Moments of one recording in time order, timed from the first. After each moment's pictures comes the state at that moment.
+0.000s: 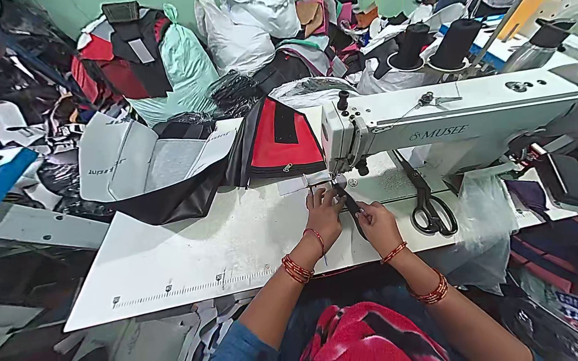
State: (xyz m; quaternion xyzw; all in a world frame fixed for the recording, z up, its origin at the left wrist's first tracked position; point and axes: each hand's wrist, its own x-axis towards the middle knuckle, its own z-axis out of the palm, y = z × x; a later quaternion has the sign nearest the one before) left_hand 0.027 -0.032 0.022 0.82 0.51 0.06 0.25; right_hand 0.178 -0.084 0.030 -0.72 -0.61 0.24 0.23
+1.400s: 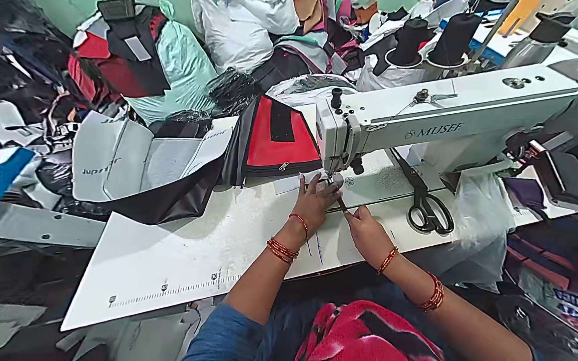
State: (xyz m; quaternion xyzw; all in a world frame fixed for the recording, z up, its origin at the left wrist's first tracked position) left_hand 0.005 0.001 0.016 0.90 0.40 0.04 0.18; right_hand 0.166 -0.098 0.026 -0.66 -0.71 0.22 0.12
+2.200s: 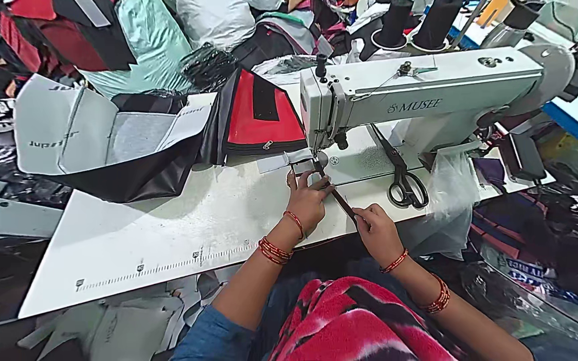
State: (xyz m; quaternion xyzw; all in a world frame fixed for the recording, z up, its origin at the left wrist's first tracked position) left_hand 0.020 -0.049 0.017 0.88 0.43 0.09 0.20; right_hand 0.195 -0.162 0.011 -0.68 -0.66 0.11 0.30
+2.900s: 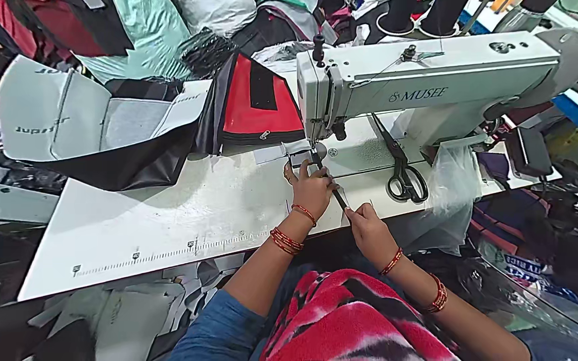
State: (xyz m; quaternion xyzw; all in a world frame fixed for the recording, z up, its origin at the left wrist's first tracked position) left_hand 0.050 -0.057 0.013 0.83 0.51 0.18 0.17; right_hand 0.194 -0.173 0.008 -0.64 -0.72 0.12 0.25
